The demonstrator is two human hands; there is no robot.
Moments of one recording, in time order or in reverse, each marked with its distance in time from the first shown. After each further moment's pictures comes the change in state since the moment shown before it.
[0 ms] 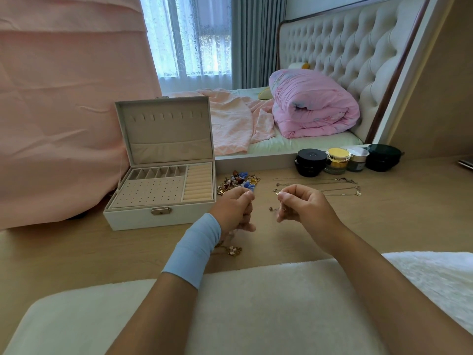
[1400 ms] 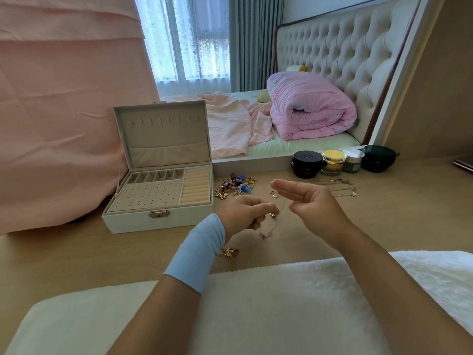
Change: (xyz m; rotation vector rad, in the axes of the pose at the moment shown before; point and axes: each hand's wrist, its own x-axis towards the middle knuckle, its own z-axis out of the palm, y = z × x) left_hand -0.008 0.012 0.014 0.184 -0.147 0.016; right_hand -0.003 -0.007 -0.020 -0.229 -0.044 -0.103
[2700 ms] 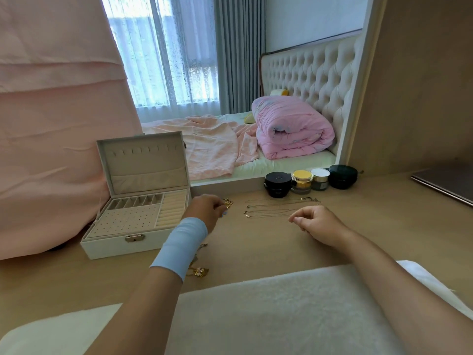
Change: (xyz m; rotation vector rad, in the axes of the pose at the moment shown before) left_hand 0.030 0.023 -0.012 0.747 0.499 0.084; right_hand 0.007 0.038 -0.097 -0.366 -0.013 0.230
